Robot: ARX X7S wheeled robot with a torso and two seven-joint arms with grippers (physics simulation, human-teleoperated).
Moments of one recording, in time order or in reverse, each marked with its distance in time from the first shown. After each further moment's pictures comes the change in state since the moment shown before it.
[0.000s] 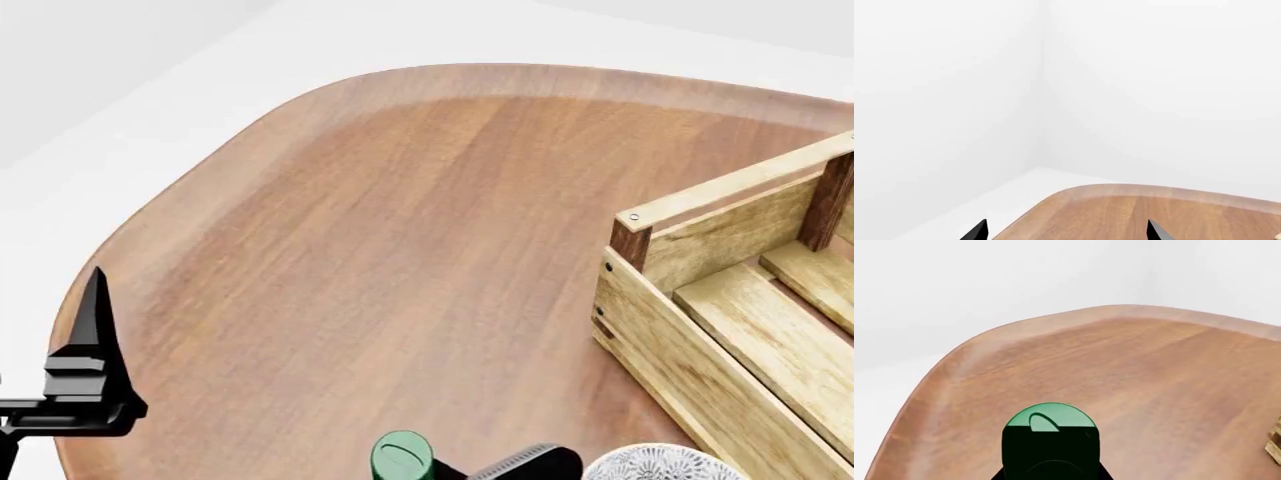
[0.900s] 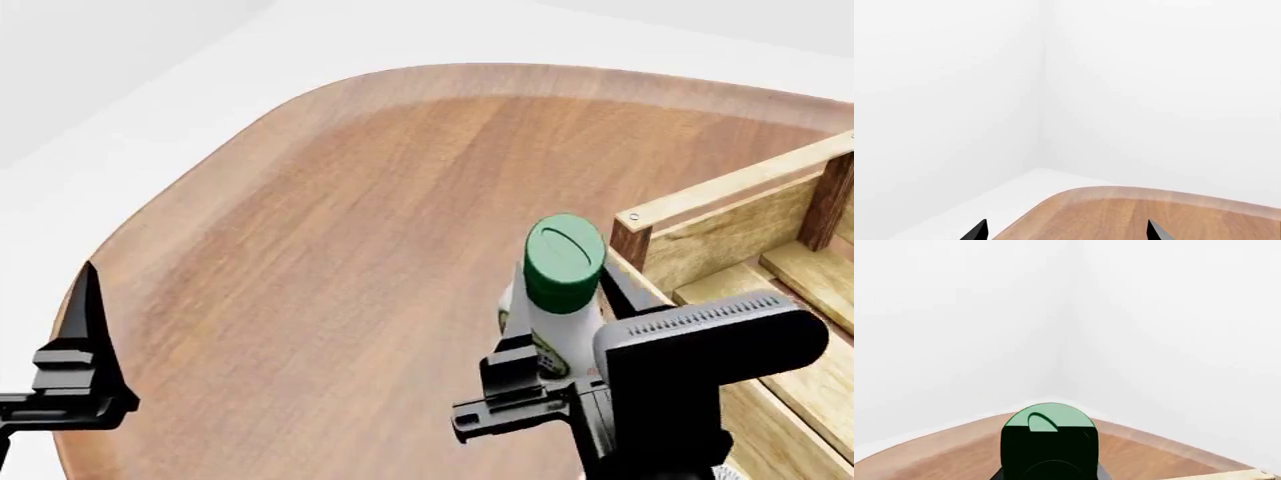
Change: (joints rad) left arm -0.007 -0.011 -0.013 -0.006 -0.035 0.008 -0.011; right arm 0.135 0.136 0.261 -0.404 0.092 0.209 0.216
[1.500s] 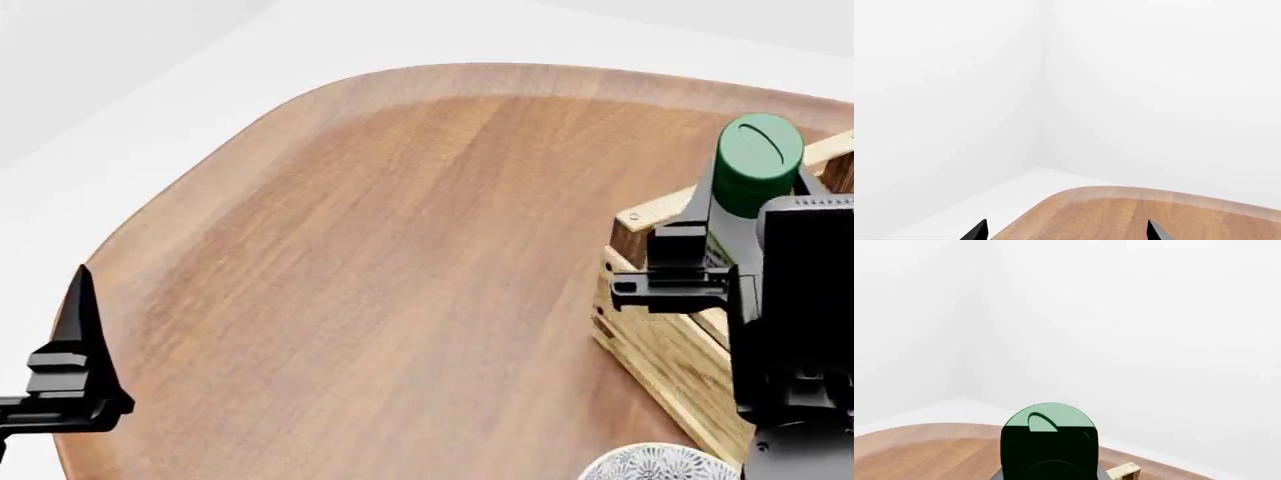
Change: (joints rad) left arm 0.014 -0.005 -0.006 -0.014 -0.010 0.028 -0.002; right arm 0.196 0.066 0.106 0.170 -0.053 0.091 0.099
